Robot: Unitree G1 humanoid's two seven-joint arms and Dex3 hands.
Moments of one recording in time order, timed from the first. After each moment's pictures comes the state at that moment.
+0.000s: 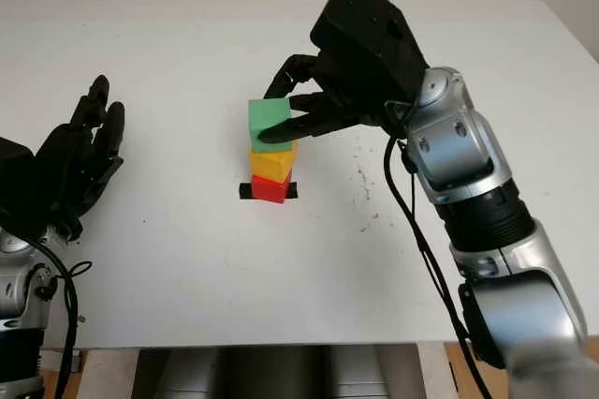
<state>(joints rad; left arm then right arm) -0.32 0.38 0.27 0.01 -0.15 0.29 -0.19 -0.94 -0.50 0.27 0.04 -0.07 0.84 0.68</state>
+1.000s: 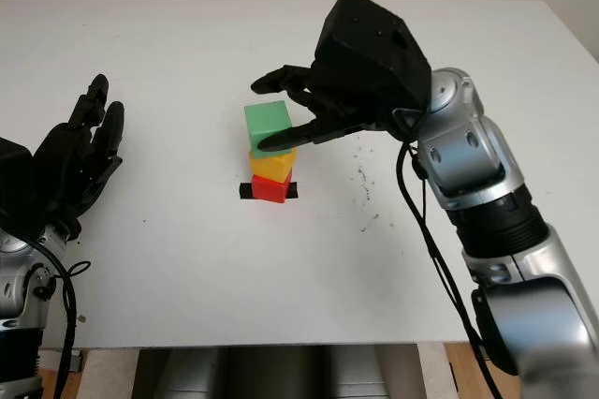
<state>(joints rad) -0.32 0.38 0.27 0.01 -0.16 0.29 -0.19 -0.92 -0.54 0.27 0.01 -0.06 0.73 0.80</state>
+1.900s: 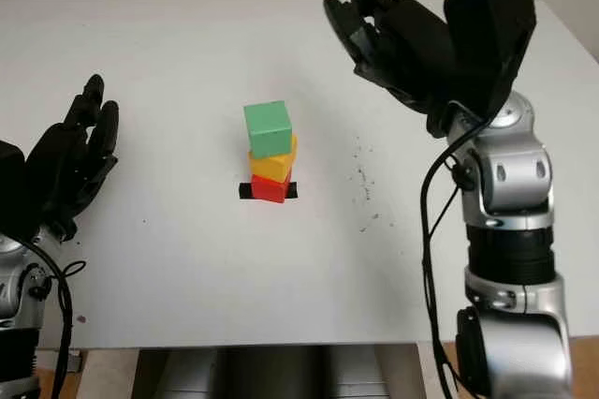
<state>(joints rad) -0.32 0.39 0.30 0.02 -0.18 0.28 -0.20 -0.73 -0.36 -0.14 -0.01 0.16 0.58 0.37</state>
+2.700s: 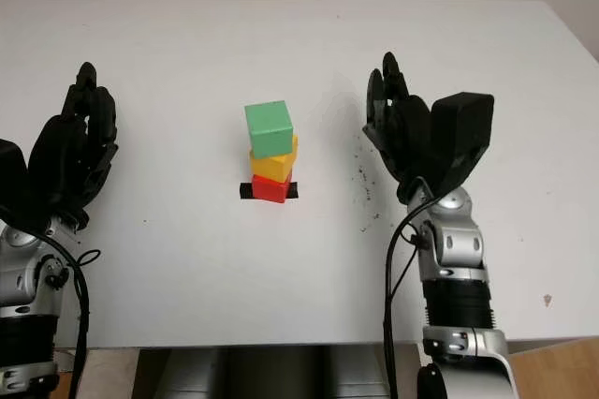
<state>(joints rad) -0.39 0.32 0.30 0.15 -0.21 0.12 -0.16 -0.52 -0.18 -0.15 0.22 0.17 0.25 0.17</state>
